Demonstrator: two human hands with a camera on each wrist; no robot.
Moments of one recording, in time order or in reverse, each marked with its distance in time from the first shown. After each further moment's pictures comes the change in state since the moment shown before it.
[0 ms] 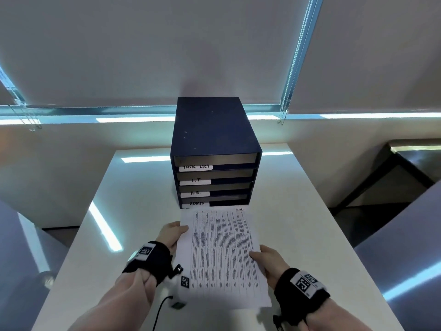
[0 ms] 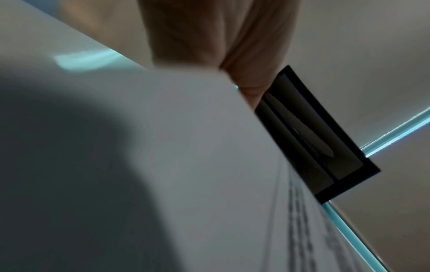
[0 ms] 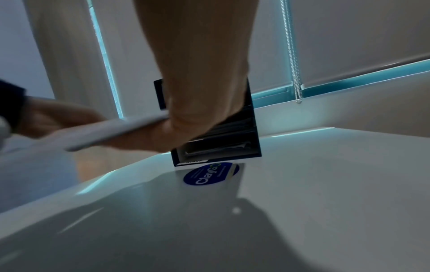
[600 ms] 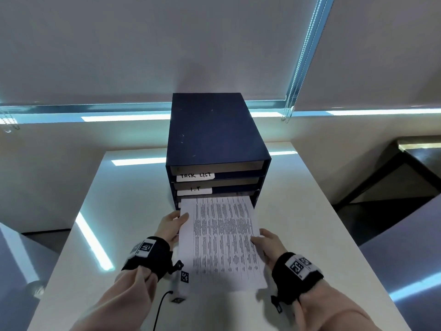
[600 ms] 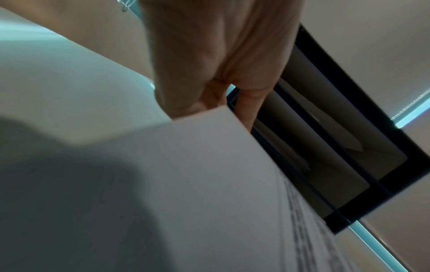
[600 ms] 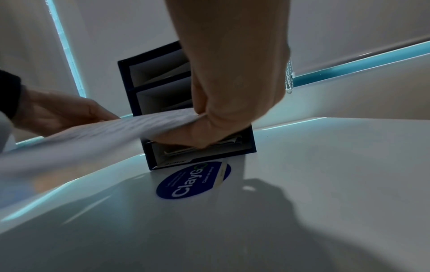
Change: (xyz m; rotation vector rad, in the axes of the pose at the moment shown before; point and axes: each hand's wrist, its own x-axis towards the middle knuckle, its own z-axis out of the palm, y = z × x) left_hand 0.063 0.034 0.006 -0.036 -0.057 0.060; right_hand 0.077 -0.049 0.007 -0.028 0.185 -0.025
